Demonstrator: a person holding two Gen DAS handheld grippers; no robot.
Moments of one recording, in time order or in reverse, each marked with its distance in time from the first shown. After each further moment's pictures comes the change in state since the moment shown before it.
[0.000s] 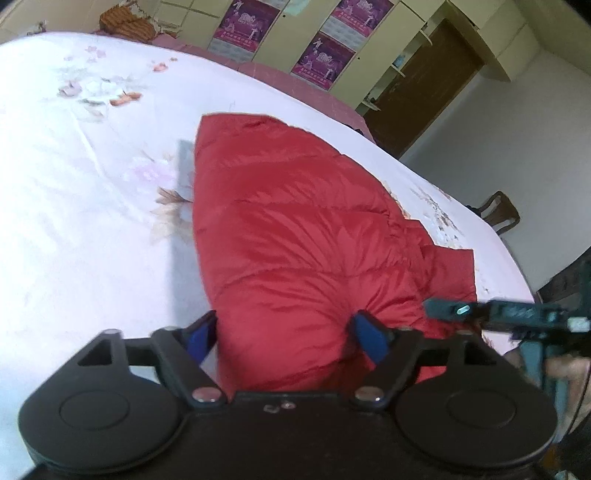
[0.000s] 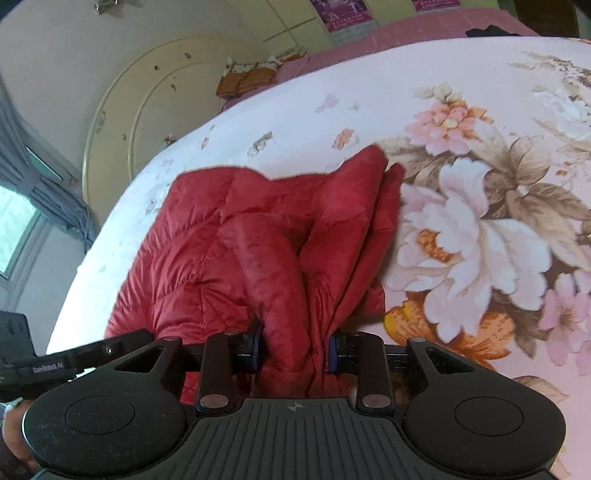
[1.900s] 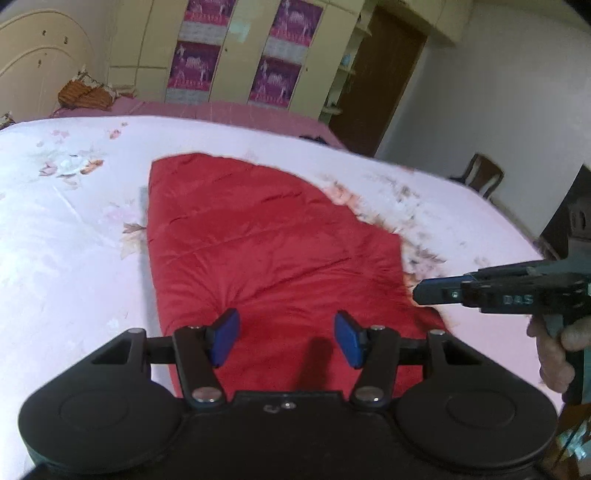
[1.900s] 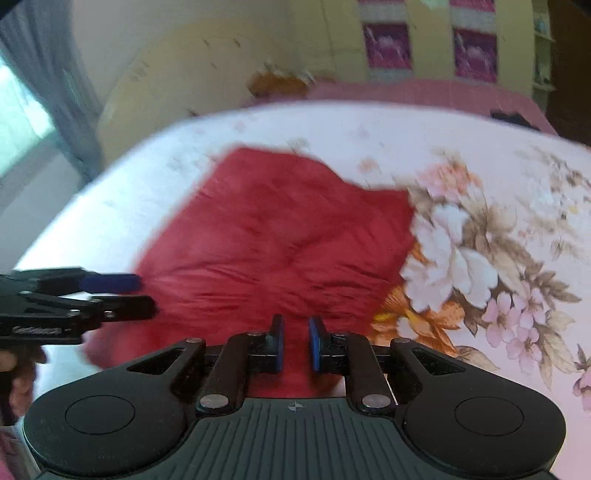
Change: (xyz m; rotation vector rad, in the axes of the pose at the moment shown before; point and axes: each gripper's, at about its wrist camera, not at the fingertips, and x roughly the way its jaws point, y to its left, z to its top) left arm -0.070 -0.072 -0.059 0.249 -0.093 0.027; right arm -0.076 0.072 -0.070 -0.335 -0.060 -0.041
